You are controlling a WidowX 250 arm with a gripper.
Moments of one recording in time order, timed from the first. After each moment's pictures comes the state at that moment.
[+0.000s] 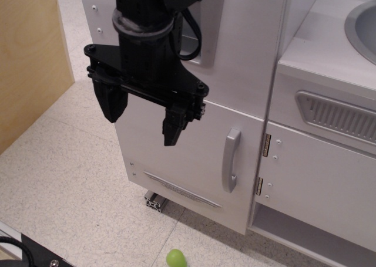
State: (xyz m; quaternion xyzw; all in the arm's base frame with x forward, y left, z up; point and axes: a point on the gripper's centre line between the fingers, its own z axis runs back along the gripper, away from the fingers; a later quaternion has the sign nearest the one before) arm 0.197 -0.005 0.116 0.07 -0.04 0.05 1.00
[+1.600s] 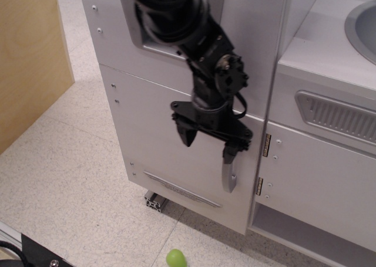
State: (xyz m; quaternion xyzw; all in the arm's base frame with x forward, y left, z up) arm 0.302 -0.023 -0.018 0.03 -0.12 0.01 0.99
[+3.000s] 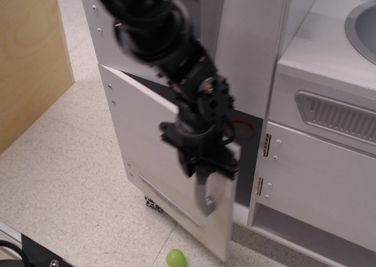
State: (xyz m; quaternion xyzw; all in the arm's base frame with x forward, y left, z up) arm 0.256 -0.013 -0.020 0.03 -0.10 -0.03 0.99
